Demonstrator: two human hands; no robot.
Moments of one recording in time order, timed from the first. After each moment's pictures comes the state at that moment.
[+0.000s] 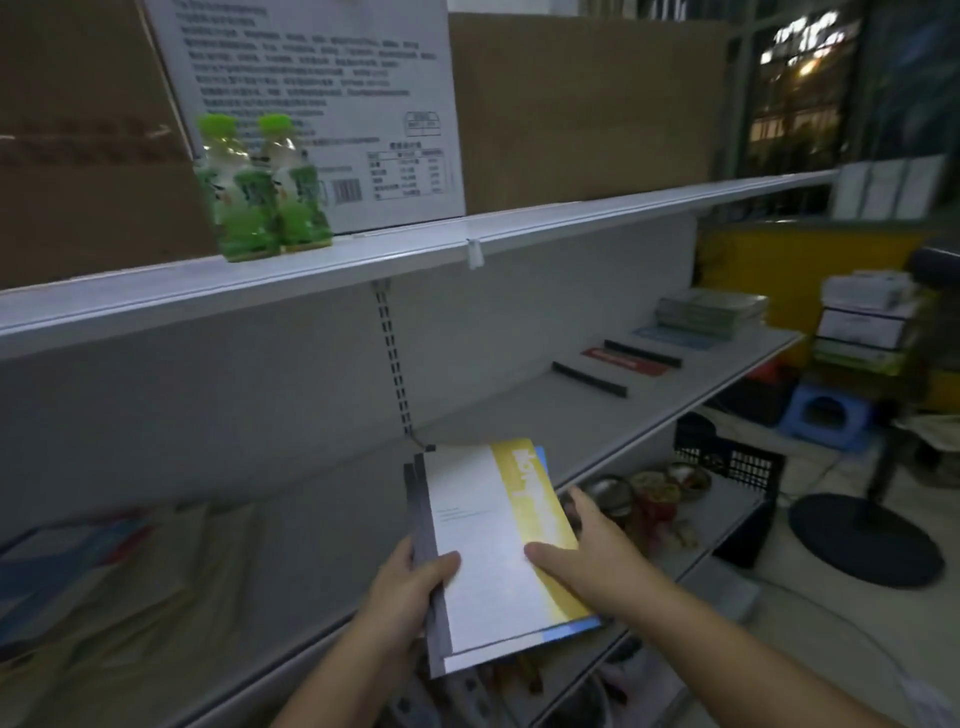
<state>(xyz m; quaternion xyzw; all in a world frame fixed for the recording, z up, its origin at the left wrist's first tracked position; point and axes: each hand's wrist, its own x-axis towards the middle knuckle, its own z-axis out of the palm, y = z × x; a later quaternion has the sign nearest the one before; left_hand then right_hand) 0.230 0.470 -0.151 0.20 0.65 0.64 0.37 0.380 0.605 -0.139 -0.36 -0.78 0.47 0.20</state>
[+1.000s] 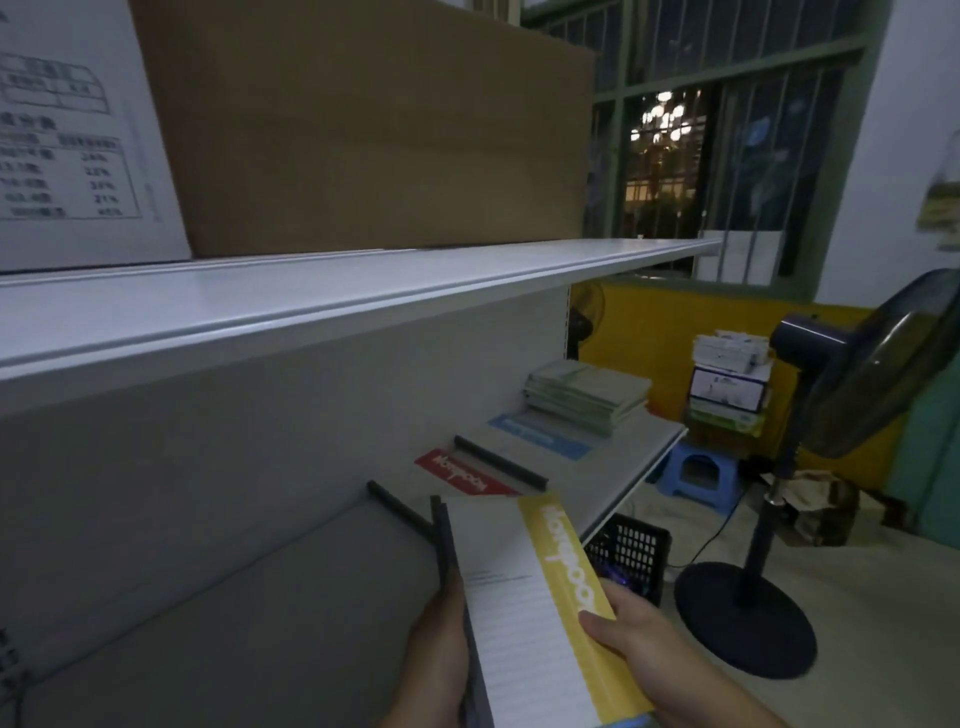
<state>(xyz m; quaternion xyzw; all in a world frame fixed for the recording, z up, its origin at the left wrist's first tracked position) 0.283 0.893 -0.168 0.17 0.63 0.62 0.43 0.452 0.970 -0.168 -0.40 -0.55 0.68 0.26</state>
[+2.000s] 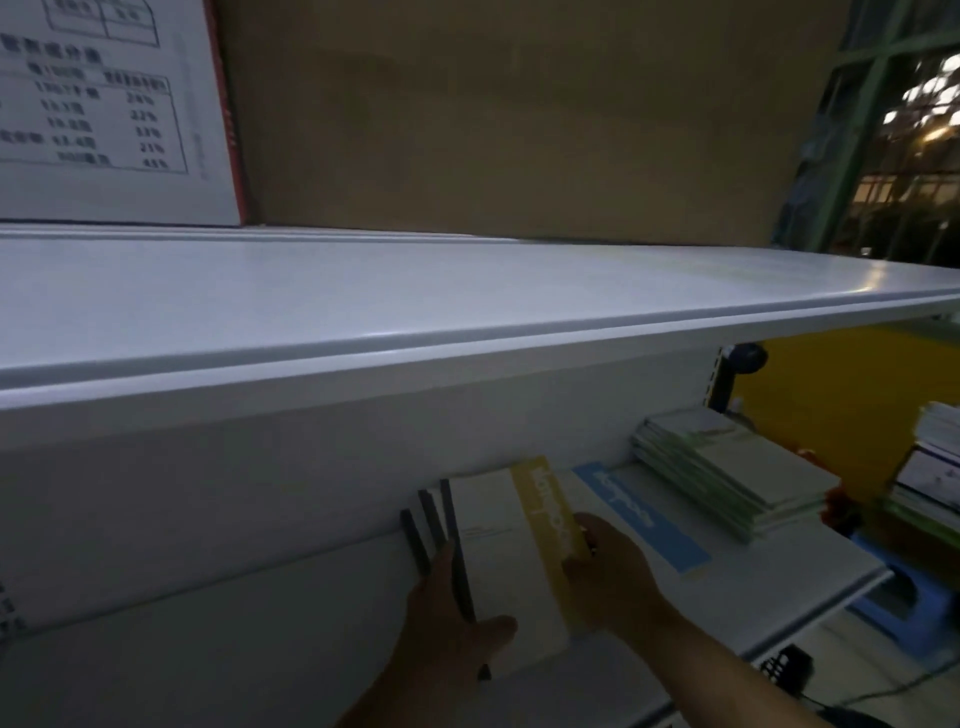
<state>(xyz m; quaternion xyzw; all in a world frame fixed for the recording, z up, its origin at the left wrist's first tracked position) 0.219 1.010 -0.177 0.24 0.73 0.58 0.25 0.318 1.158 -0.133 -0.37 -0.85 0.35 0.13</state>
